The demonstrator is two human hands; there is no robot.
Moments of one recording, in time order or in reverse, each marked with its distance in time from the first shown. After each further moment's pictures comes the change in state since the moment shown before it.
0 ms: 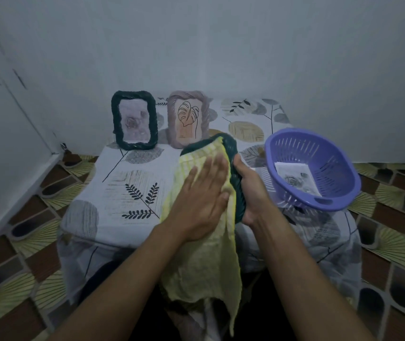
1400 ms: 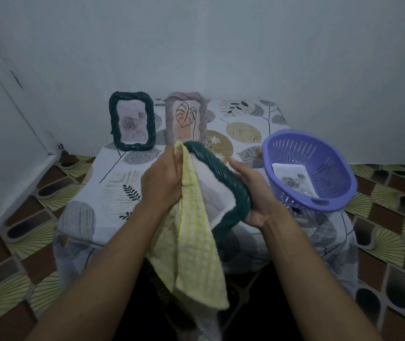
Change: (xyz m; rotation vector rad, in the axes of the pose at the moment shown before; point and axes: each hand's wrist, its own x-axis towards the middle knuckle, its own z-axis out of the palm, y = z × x) left_hand 0.023 -0.040 -0.033 -0.081 0.411 -0.433; right_hand -0.008 -0.010 -0.010 -0.062 -0.180 0.082
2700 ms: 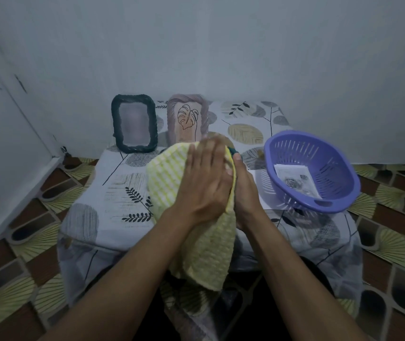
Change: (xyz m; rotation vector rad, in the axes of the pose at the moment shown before) left_hand -0.020 0.058 0.010 0.053 -0.180 0.381; right_hand 0.016 0.018 0.015 -0.262 0.325 -0.337
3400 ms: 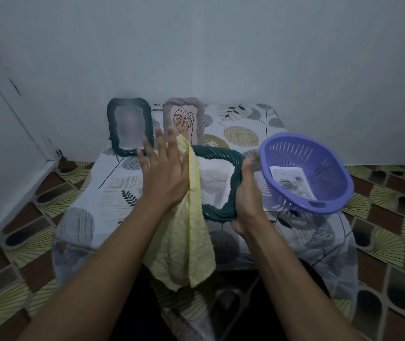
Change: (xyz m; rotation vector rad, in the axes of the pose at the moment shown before) left_hand 0.015 -0.065 -0.008 0.149 -0.077 -0.411; right_hand 0.004 0.007 -0.010 0.122 0.078 0.083
